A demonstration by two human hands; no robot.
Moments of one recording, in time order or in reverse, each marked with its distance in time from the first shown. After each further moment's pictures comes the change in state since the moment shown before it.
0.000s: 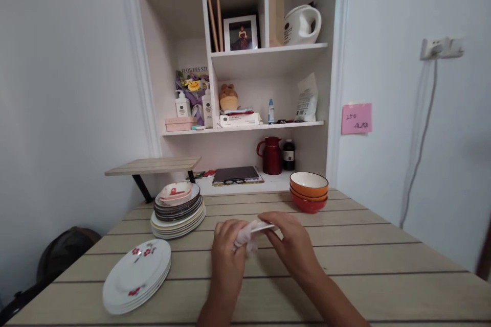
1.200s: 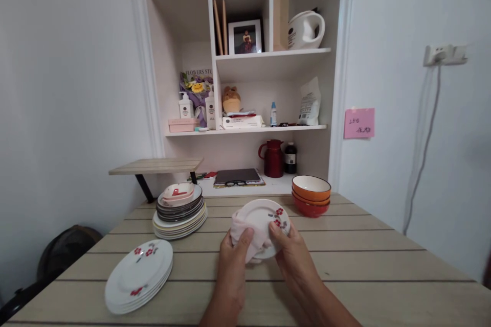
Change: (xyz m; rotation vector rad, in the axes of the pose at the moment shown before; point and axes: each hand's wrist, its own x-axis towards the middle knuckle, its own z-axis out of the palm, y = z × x) left_hand -0.006 -0.015 0.020 -0.464 0.051 -0.520; right_hand -0.007 -0.010 0.031 1.161 0.251 0.665
